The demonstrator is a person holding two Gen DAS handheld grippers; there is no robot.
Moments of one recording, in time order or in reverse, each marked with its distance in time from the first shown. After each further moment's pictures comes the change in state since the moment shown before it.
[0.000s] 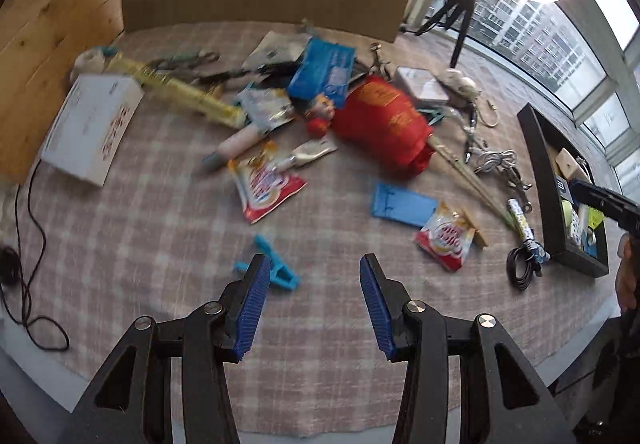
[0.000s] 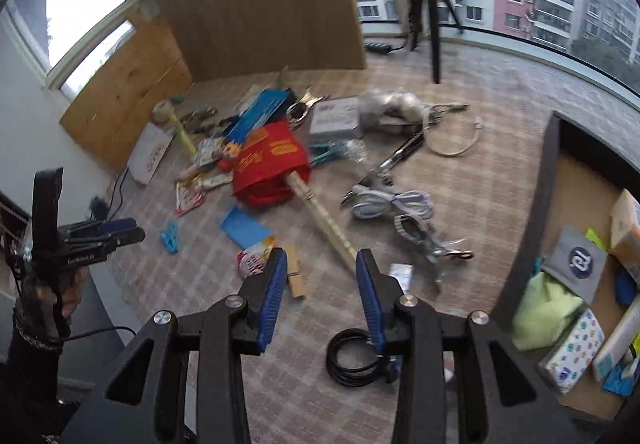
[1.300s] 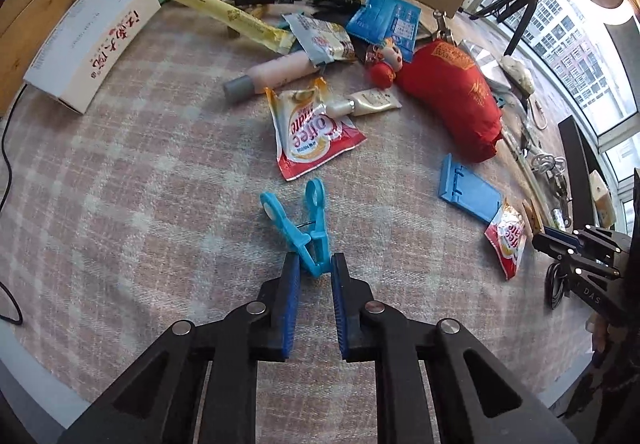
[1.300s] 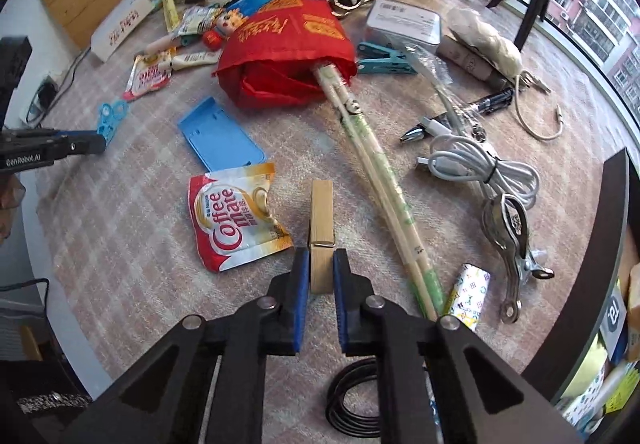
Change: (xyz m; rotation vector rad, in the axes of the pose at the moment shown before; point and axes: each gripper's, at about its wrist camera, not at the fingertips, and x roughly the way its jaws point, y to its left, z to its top) left arm 0.056 0.021 -0.007 -0.132 0.060 -0.016; right arm 0.097 0.005 -0.009 -0.185 0.200 -0.165
